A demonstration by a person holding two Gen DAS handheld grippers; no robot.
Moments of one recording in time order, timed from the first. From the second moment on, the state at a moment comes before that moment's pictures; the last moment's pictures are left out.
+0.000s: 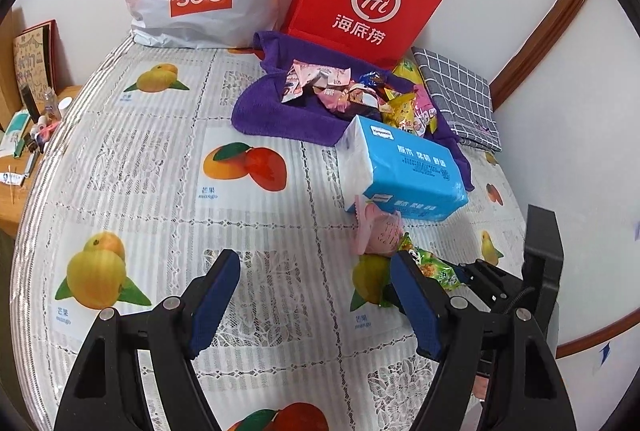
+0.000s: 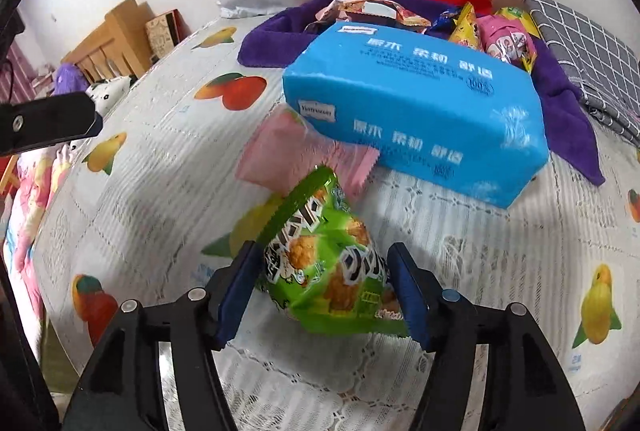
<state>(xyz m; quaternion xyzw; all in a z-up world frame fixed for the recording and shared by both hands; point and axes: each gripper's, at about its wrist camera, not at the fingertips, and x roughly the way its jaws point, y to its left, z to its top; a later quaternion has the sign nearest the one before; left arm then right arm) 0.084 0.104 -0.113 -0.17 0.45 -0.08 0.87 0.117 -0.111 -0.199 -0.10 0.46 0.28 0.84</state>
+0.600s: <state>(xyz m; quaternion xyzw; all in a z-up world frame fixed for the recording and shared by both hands) 0.099 0.062 -0.154 -0.16 0.48 -0.09 0.86 0.114 -0.206 -0.196 -0.06 0.42 0.18 0.89</state>
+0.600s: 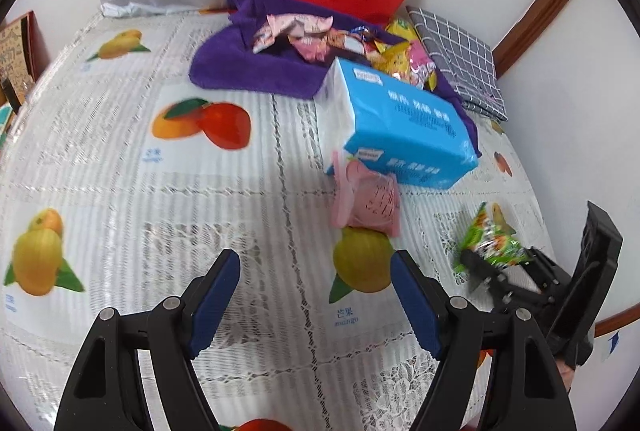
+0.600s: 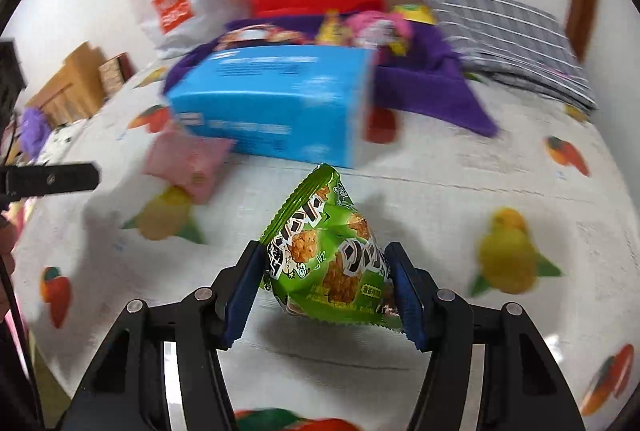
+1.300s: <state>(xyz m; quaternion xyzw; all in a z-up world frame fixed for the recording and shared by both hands) 0.099 0.042 -0.175 -0.14 0.45 -0.10 0.88 0.134 -0.247 -0.204 -0.01 0.41 0.15 0.90</state>
